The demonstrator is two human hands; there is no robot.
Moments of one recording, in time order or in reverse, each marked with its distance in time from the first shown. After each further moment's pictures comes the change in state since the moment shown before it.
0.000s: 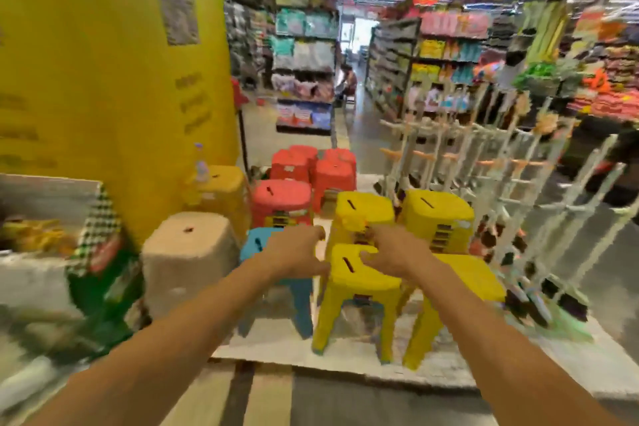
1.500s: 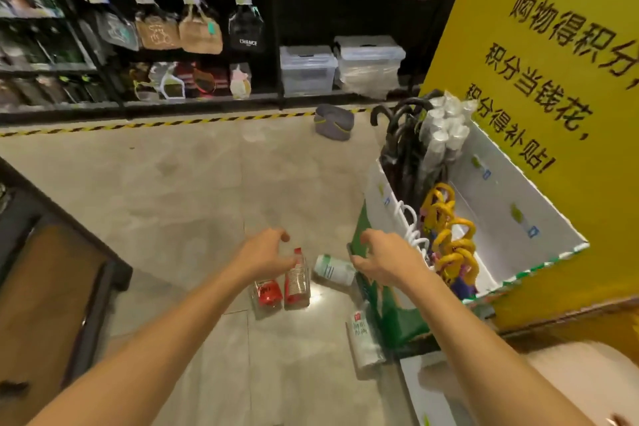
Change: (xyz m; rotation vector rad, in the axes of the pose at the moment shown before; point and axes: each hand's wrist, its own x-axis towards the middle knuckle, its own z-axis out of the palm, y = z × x) left_hand -0.281 -0.814 -0.015 -0.593 0.263 -1.506; right_hand 0.345 -0.906 0.317 -0.193 -0.569 -1.112
